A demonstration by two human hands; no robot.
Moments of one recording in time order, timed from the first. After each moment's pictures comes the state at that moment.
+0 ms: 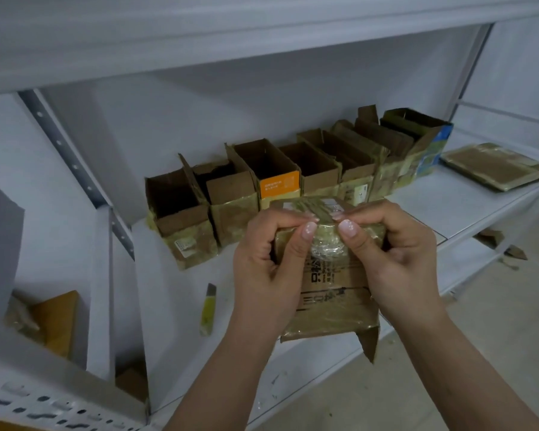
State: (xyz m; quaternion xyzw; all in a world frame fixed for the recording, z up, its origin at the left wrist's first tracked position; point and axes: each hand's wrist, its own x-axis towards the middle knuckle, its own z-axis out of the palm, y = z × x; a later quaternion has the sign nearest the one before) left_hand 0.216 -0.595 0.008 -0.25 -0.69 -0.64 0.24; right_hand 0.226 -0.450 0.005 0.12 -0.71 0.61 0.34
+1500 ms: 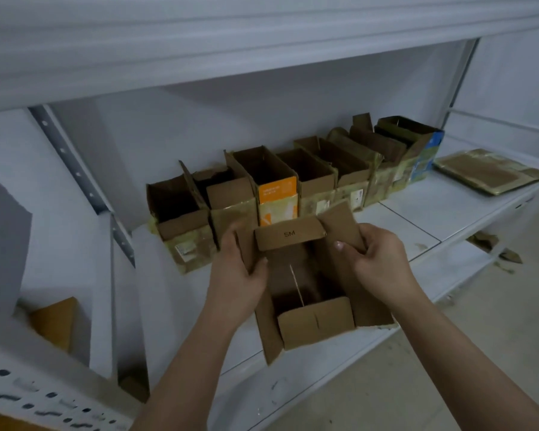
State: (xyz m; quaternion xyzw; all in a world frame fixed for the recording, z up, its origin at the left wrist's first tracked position) left_hand 0.186 -0.636 -0.030 -0.09 -0.84 -0.53 0.09; right_hand 0.199 -0.419 -0.030 -0.06 -0.89 0.42 0.18
